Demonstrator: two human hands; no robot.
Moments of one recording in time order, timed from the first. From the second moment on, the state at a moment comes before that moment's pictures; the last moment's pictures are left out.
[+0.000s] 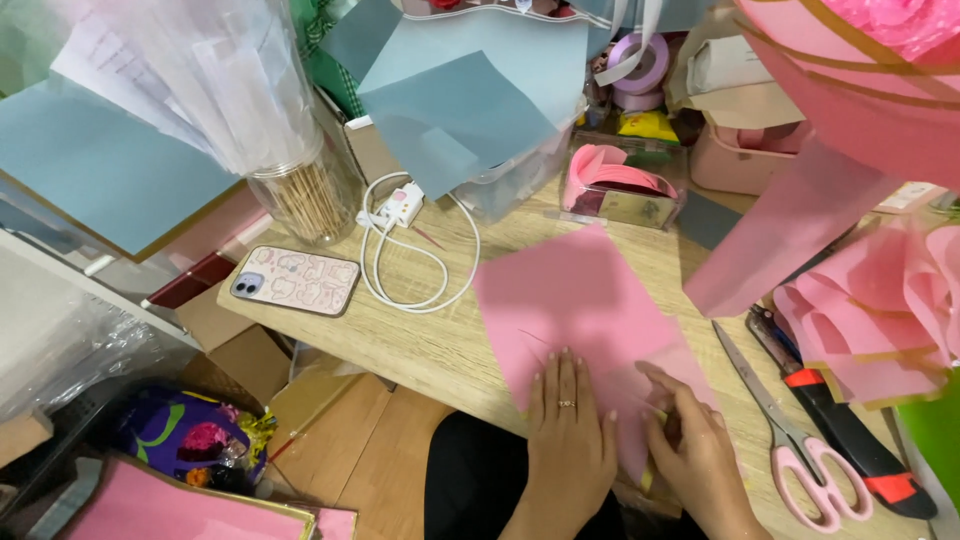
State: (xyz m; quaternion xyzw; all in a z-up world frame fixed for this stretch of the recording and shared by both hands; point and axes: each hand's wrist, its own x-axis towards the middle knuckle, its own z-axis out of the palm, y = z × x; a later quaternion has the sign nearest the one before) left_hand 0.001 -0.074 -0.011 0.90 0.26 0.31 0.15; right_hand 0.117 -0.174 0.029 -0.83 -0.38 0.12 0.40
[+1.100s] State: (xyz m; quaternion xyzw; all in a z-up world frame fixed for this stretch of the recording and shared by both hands) left_hand 0.002 -0.031 -0.021 0.91 0.27 0.31 0.05; right_hand 0.119 -0.181 0.021 -0.78 -0.40 0.15 0.46
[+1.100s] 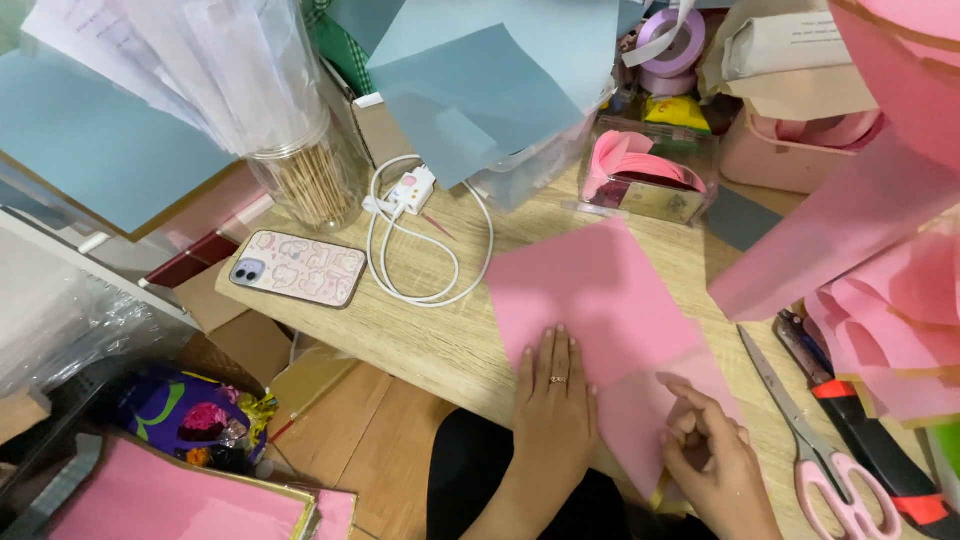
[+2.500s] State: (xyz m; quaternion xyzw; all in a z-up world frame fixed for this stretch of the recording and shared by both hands) left_hand -0.020 -0.035 -0.020 0.92 0.30 0.27 -0.02; right_hand 0.104 -0.216 0.048 -0.78 -0.36 0.17 0.48
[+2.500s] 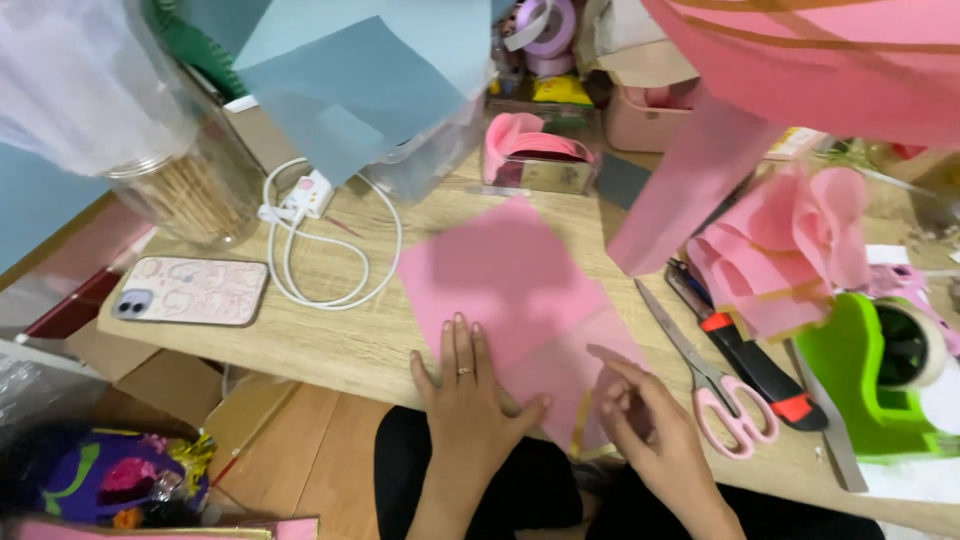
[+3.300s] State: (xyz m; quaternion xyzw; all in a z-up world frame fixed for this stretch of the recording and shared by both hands) left_hand -0.022 -0.037 -0.019 0.91 0.29 0.29 -0.11; right_hand 0.234 -0.411 0.070 -0.81 0.02 0.03 0.58
